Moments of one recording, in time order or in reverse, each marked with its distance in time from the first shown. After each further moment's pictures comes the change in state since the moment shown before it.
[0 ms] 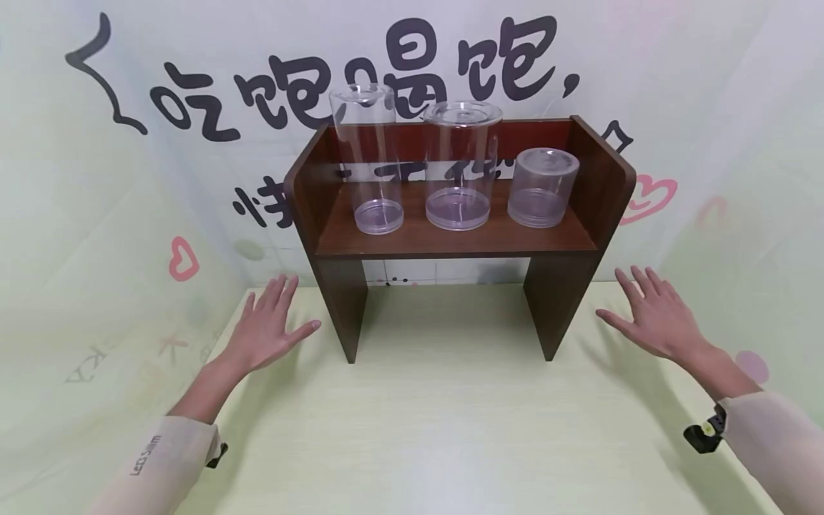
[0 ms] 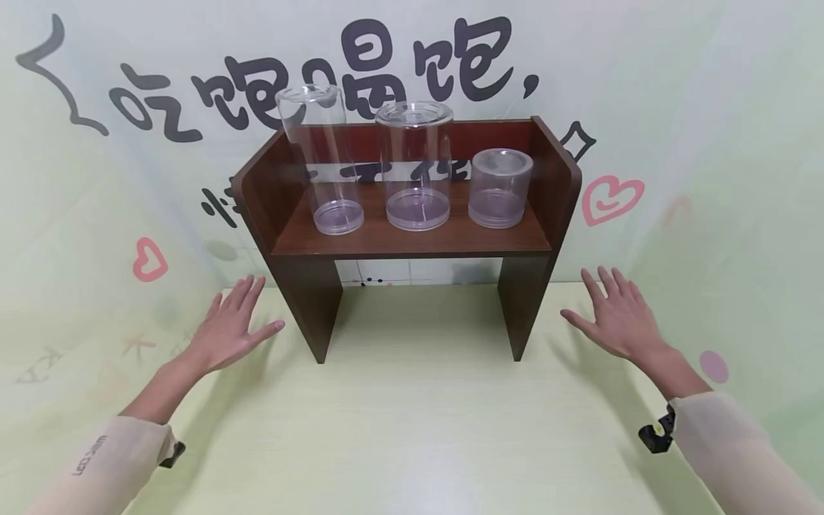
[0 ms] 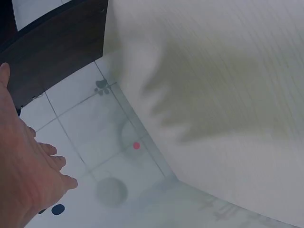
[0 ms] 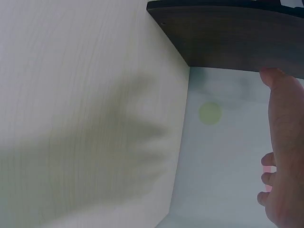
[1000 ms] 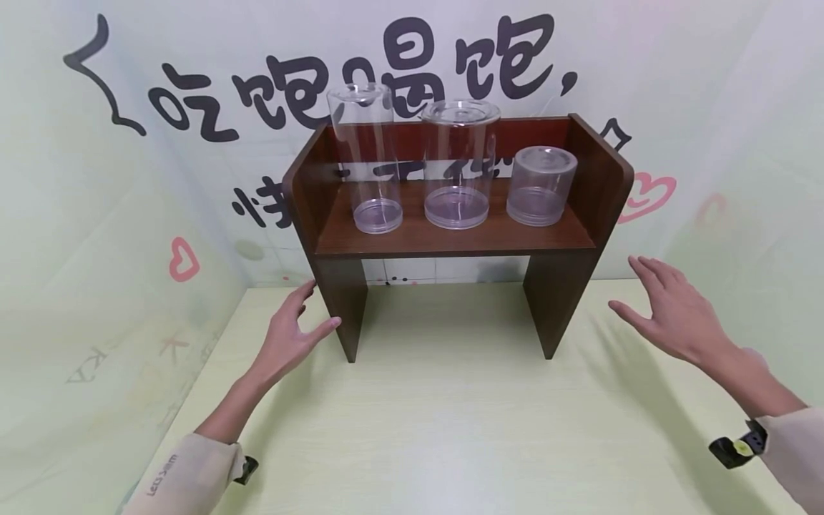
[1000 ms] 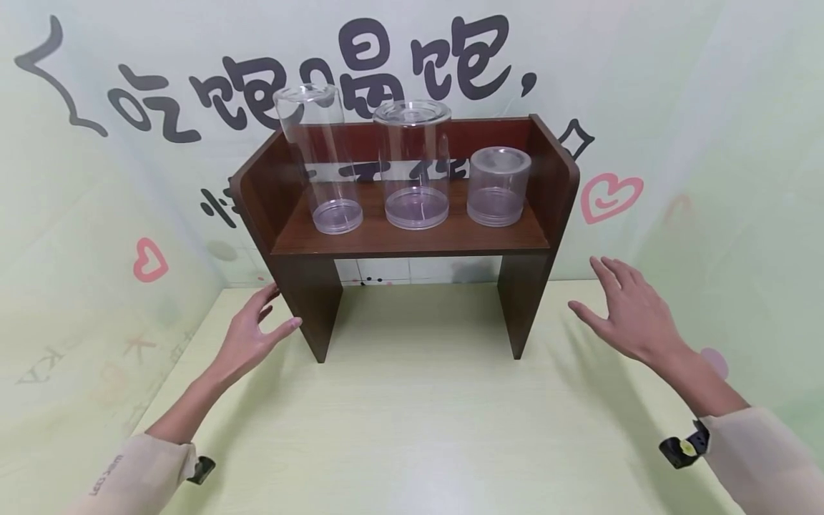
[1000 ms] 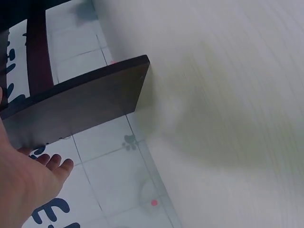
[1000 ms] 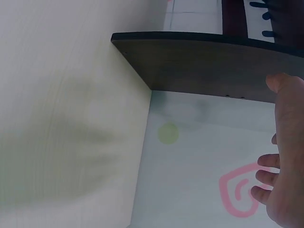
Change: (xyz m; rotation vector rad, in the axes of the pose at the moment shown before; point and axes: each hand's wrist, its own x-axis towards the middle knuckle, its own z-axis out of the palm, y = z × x) left_hand -0.005 0.054 0.009 -0.540 0.168 -0.059; right_hand -0.015 -0.024 -0.044 0.111 0.142 -0.011
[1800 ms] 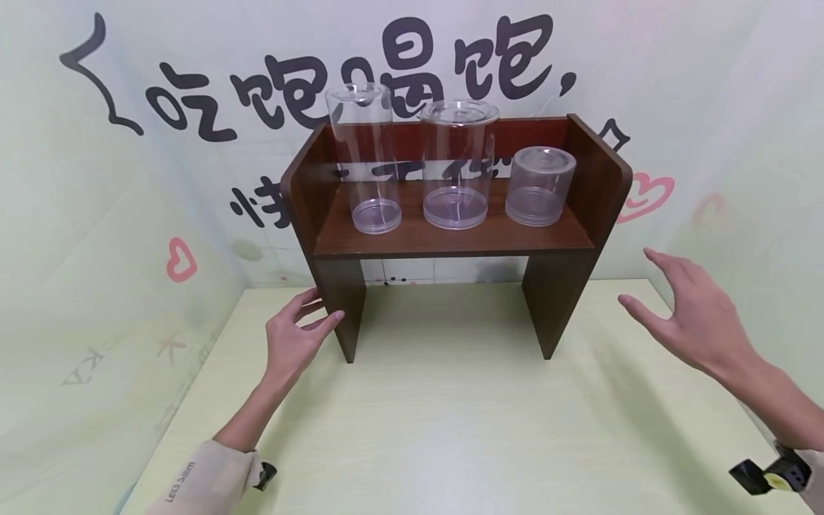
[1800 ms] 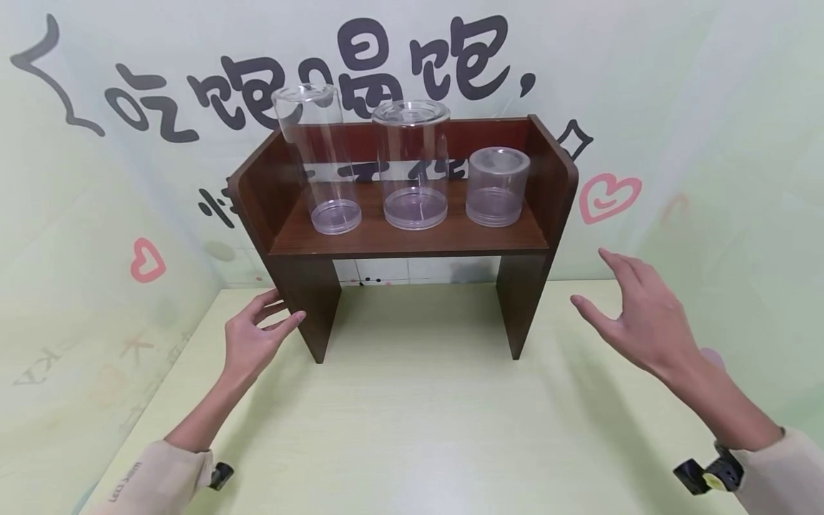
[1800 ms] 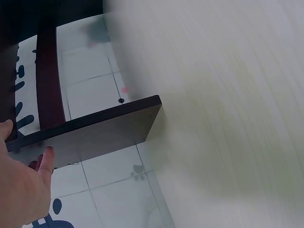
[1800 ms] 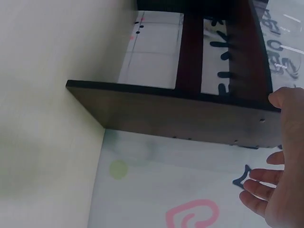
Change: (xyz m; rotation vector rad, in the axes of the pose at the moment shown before) left_hand -0.006 0.021 0.023 -0.355 0.294 -0.063; right_hand -0.010 -0.050 -0.044 0.144 0.198 0.024
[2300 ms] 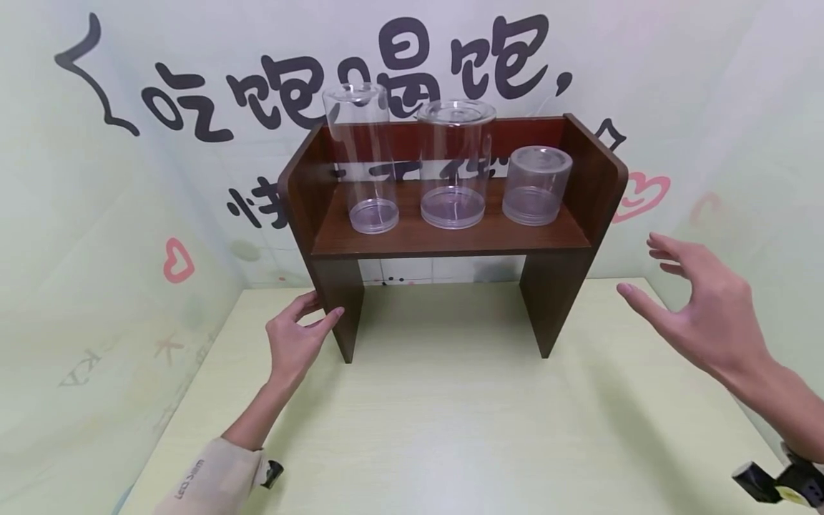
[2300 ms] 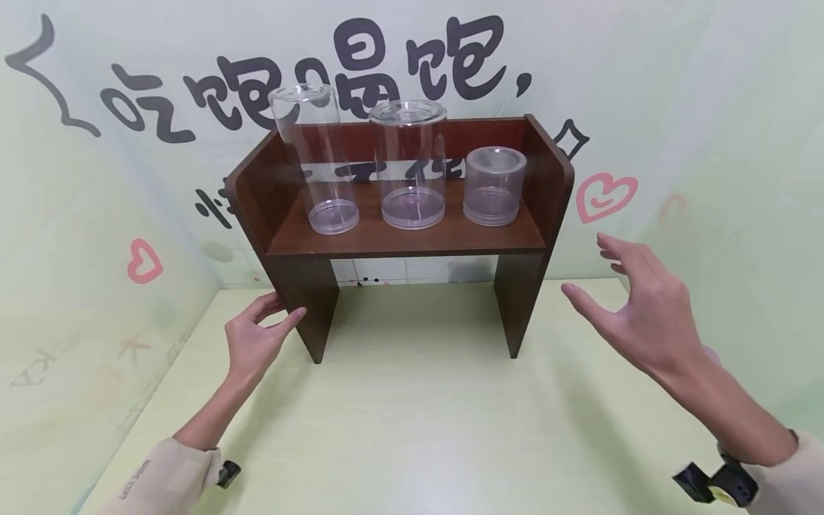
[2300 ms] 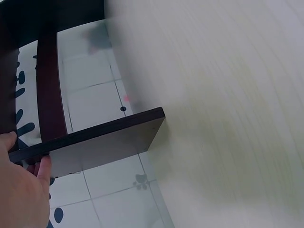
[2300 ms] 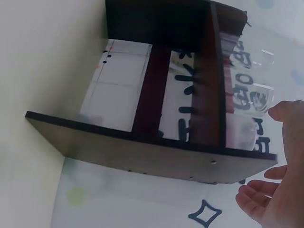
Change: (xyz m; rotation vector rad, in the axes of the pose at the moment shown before) left_hand -0.001 -0.001 0.012 0.104 0.121 0.103; right_hand 0.007 -0.047 -0.023 0.131 0.214 -0.075
